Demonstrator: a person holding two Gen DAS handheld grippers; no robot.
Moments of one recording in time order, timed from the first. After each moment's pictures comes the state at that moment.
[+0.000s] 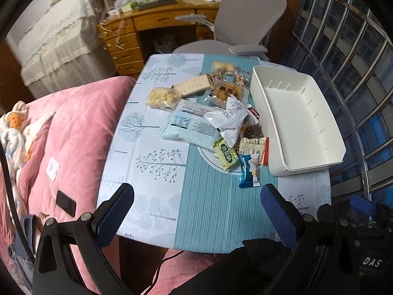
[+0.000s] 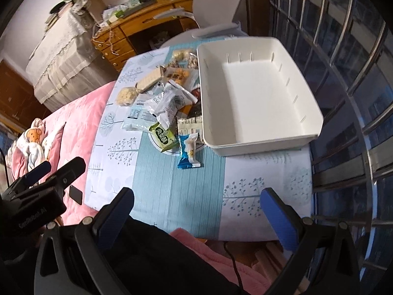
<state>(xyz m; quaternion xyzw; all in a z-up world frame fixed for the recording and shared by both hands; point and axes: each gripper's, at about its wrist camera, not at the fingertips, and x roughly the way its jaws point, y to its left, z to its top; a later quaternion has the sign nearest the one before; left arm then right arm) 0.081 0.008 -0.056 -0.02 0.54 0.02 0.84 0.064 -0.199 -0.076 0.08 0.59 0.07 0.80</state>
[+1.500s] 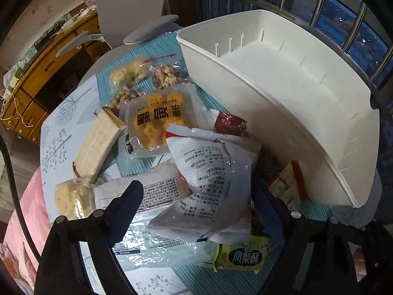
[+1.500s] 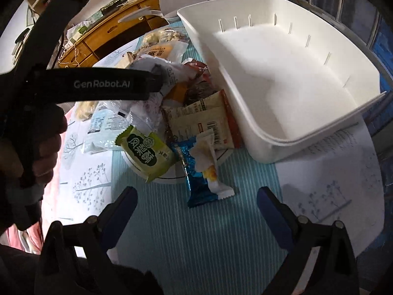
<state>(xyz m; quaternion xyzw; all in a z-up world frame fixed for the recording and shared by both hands) 0.273 -0.057 -0.224 0.18 0.53 -0.23 0.79 0.115 -0.135 -0.233 0.14 0.55 -0.01 0.82</state>
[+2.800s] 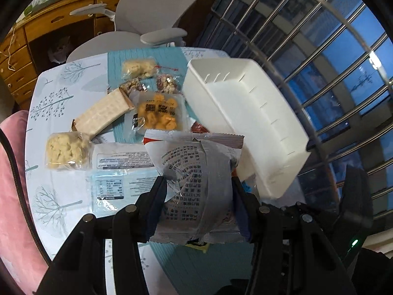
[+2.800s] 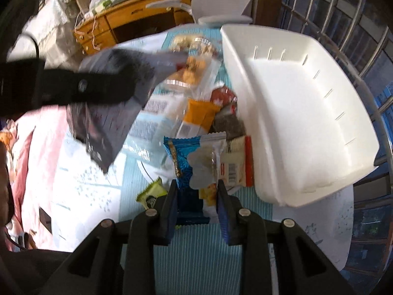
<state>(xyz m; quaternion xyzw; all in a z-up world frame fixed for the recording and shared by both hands) 0.242 0.021 -0.135 -0.04 0.55 -0.29 0.78 0.157 -0.106 -0.172 0.03 0.55 0.02 0.83</state>
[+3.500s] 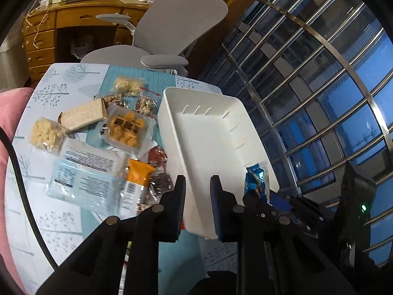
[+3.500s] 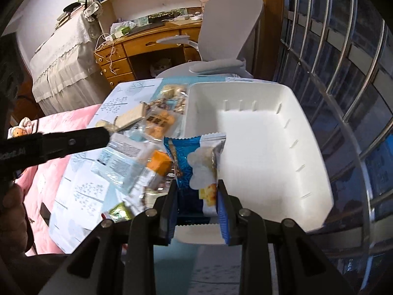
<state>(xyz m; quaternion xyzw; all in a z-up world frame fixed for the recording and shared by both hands) 0.202 -0.052 -0.102 -0.16 0.50 -0.21 0.83 0.163 -0.224 -0.116 0.00 0.48 0.08 0.87</state>
